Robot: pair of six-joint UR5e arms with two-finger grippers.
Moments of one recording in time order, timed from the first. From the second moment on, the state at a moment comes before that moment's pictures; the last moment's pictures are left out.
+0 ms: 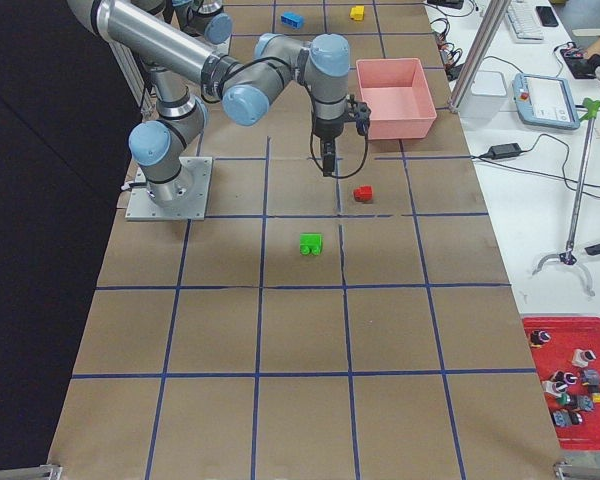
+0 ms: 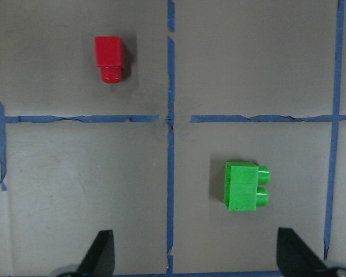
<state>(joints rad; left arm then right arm) -0.81 -1.55 -1.85 -1.37 1.56 1.16 1.04 -1.55 1.79 -1.87 -1.57 -0.52</state>
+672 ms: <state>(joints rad) -0.81 -1.67 -2.07 -1.08 1.52 1.14 0.95 -1.34 1.94 -2.25 -1.57 -0.60</state>
